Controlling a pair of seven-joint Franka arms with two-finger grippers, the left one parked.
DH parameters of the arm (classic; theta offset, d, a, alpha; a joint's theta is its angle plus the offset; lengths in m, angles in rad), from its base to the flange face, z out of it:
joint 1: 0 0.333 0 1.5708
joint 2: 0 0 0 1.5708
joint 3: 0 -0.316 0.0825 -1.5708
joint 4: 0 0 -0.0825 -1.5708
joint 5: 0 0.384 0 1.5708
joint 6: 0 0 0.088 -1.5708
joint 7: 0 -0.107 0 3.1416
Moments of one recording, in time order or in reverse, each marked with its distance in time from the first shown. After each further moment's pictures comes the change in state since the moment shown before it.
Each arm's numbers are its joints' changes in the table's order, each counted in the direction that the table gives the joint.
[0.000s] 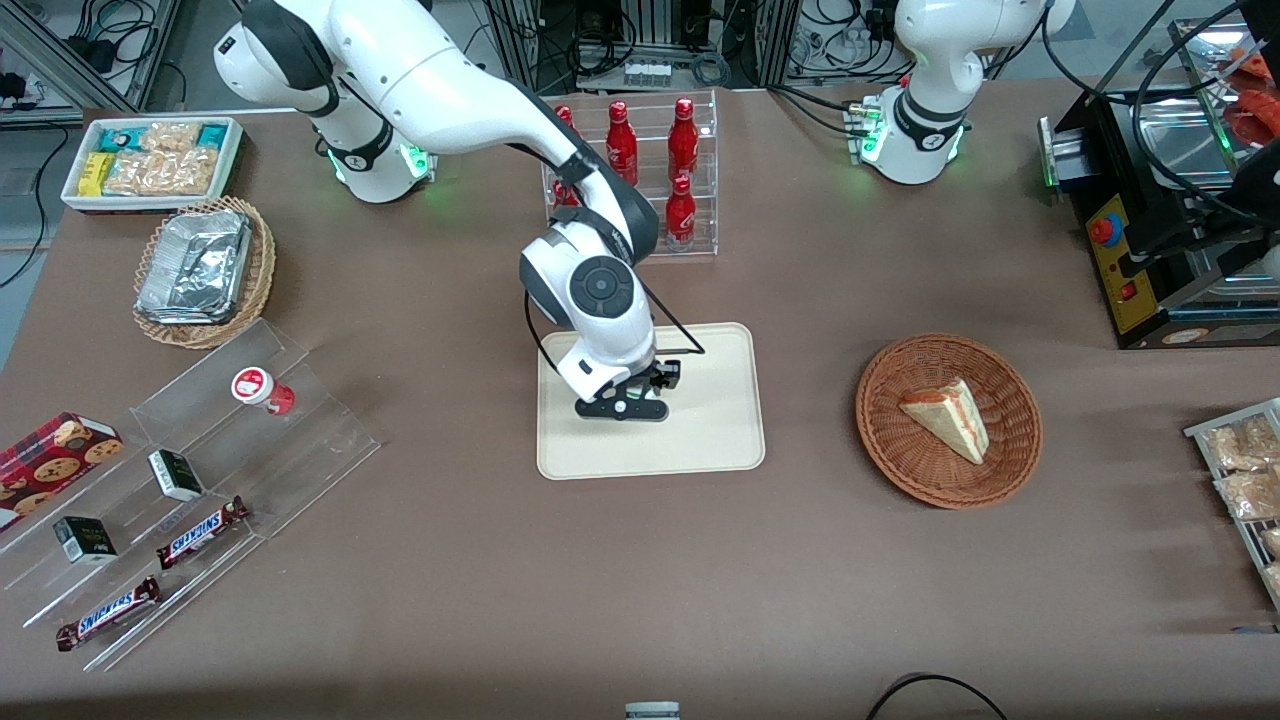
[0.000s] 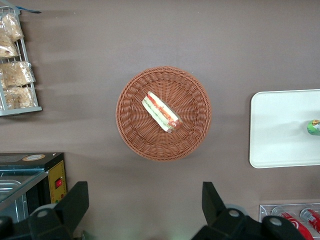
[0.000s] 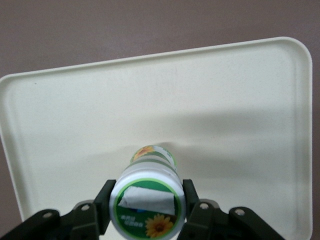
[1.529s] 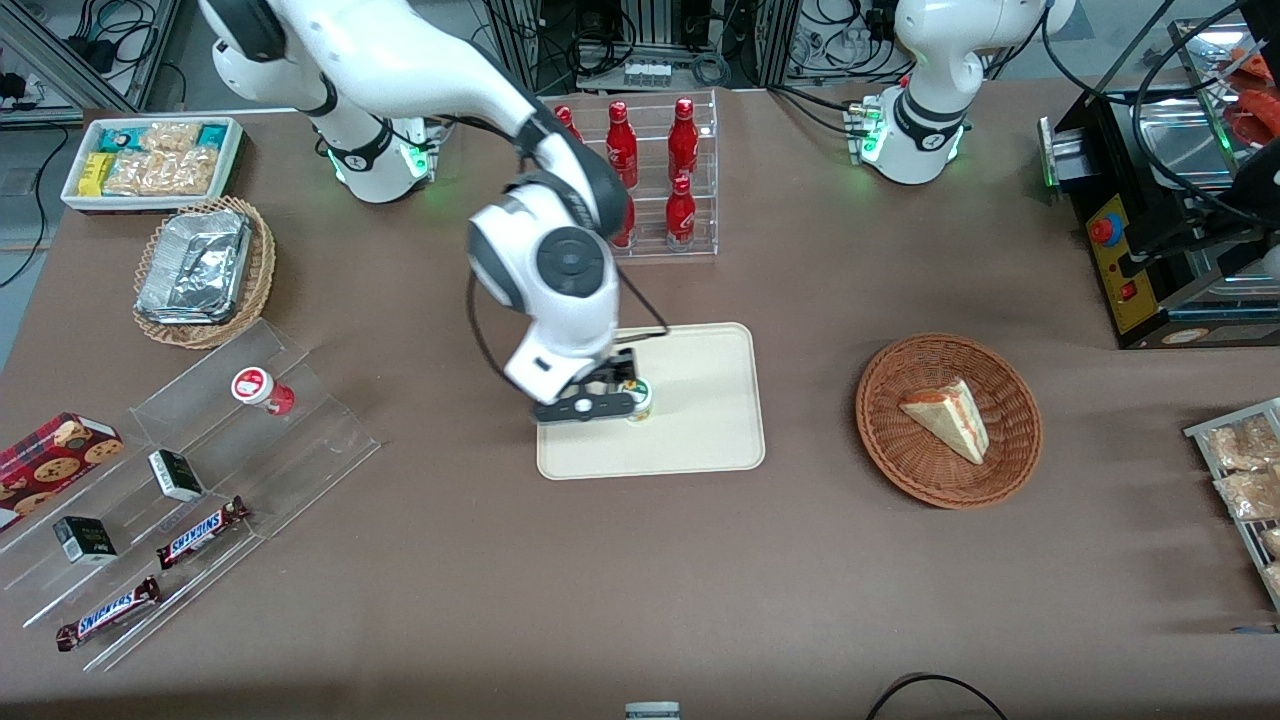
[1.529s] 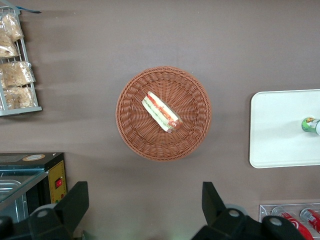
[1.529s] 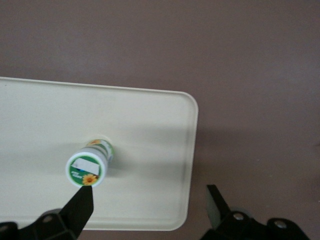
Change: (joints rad) arm -0.100 0.178 0.019 0.045 -0.158 -0.316 0.252
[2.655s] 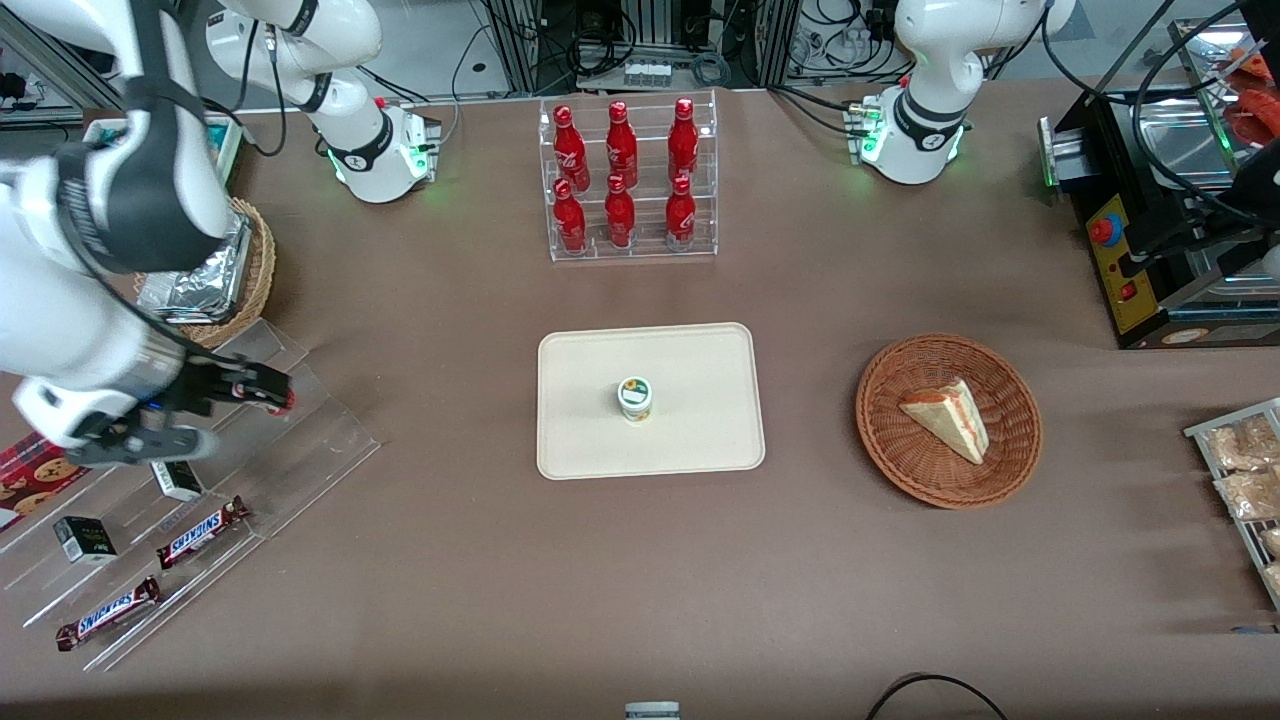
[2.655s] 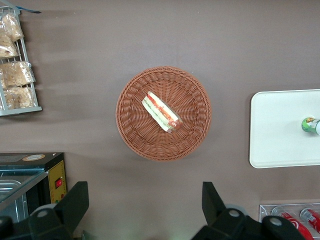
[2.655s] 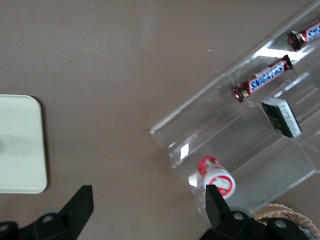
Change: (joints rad) arm -0.584 0.374 -0.003 -0.194 0.035 -0.190 0.535
